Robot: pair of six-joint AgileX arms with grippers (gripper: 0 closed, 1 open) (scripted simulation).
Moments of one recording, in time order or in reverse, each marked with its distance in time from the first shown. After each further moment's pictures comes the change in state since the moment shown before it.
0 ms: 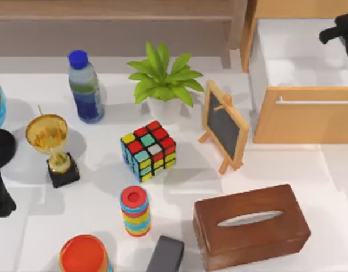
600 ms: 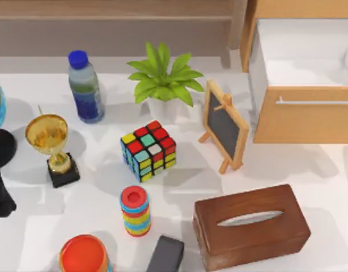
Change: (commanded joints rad) left arm 0.000 0.000 0.000 0.000 0.000 0.000; right arm -0.212 -0.305 -0.296 -0.020 0.033 -0.296
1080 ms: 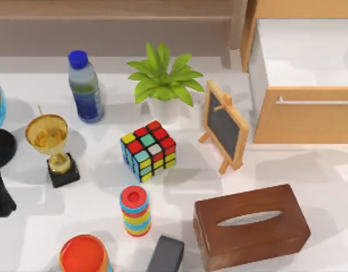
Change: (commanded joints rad) left arm 0.000 0.000 0.000 0.000 0.000 0.000; right arm -0.247 -0.155 -0.339 0.160 -0.071 -0.044
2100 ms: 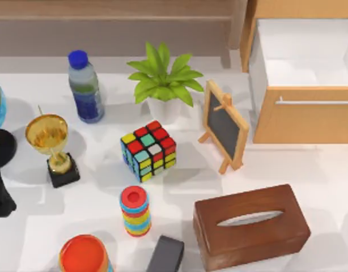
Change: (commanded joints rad) left arm 0.000 0.000 0.000 0.000 0.000 0.000; right arm -0.163 0.023 -0.289 0.171 -0.092 0.021
